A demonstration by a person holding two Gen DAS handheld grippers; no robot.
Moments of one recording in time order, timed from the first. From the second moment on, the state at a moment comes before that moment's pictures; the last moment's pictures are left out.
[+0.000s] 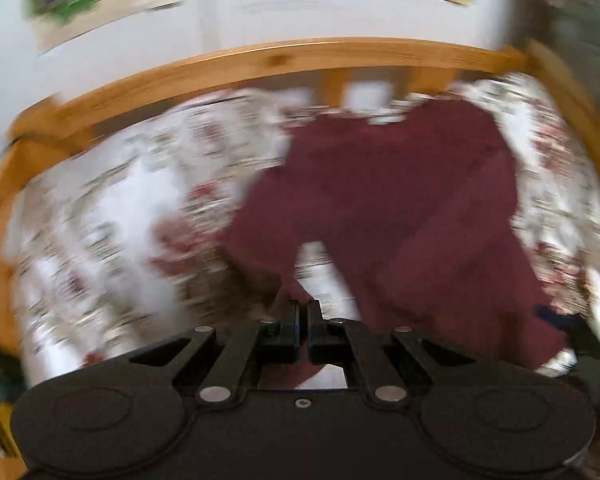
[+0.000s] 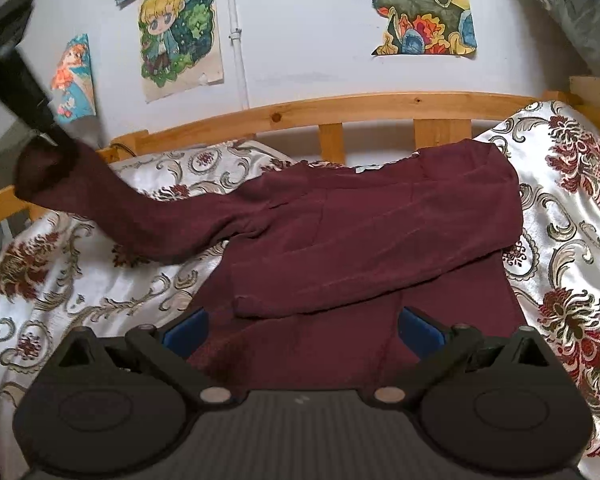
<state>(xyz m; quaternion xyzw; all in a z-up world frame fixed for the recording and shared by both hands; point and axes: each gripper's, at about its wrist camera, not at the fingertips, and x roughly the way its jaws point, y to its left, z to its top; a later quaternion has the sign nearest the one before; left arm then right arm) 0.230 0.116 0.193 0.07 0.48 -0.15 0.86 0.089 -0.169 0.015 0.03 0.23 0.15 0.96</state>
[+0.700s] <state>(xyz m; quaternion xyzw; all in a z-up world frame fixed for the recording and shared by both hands) 0.293 -0.171 0.044 0.14 0.44 -0.29 0.84 0.063 -0.232 -0.008 0.03 0.27 0.13 0.95</state>
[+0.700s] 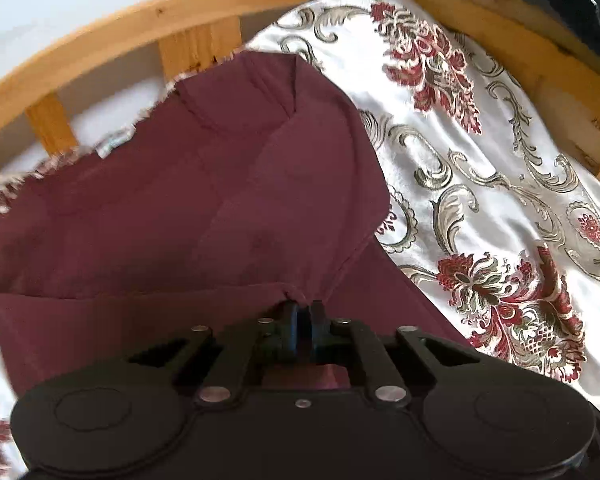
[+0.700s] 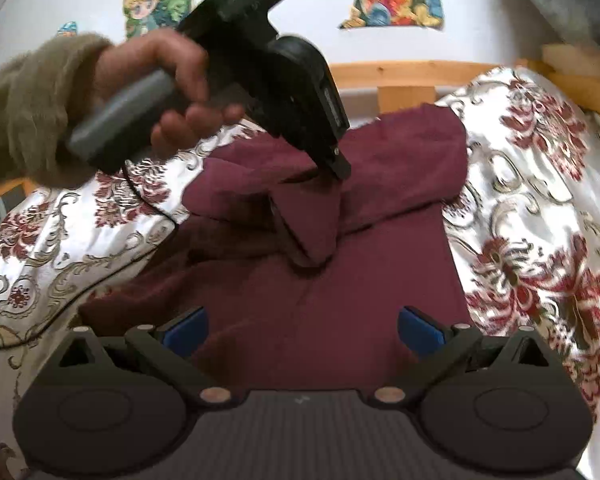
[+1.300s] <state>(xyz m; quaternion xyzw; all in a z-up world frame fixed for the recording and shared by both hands) 0.287 0.017 0.062 0.05 0.30 -0.09 0.95 0.135 -0.251 -0.007 0.11 0.27 0.07 0.95</state>
